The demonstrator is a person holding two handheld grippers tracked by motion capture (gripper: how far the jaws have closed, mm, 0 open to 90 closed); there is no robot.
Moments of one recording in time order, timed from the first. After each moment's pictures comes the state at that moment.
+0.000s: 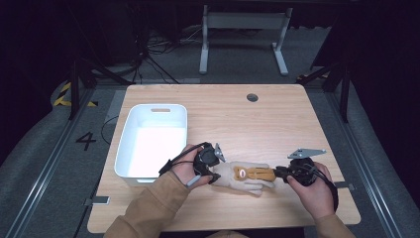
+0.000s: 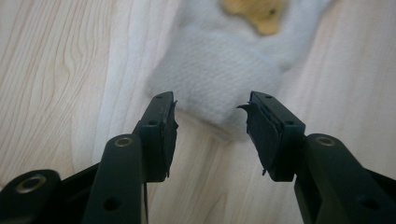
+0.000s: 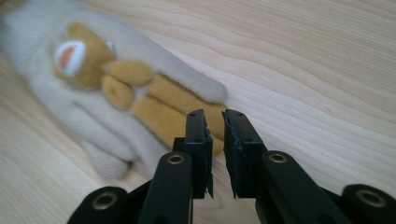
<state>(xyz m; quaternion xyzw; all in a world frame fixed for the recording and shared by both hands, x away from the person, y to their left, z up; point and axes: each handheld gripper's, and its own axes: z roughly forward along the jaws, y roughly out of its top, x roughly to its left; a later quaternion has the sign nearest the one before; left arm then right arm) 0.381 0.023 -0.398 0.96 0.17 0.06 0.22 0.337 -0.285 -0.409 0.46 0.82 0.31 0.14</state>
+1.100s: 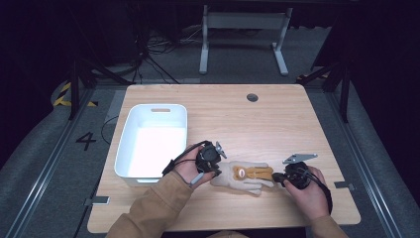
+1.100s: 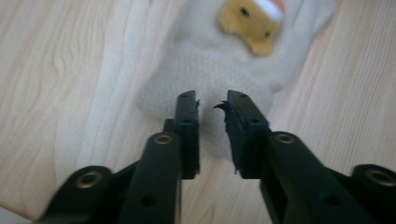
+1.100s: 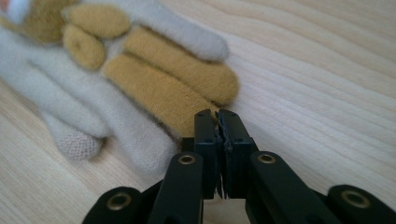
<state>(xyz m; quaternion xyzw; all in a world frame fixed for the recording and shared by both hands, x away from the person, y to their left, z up) 0.385 0.020 -0.395 0.95 0.19 0.03 0.25 0.342 -0.286 -0.441 0.46 0.83 0.28 0.12</state>
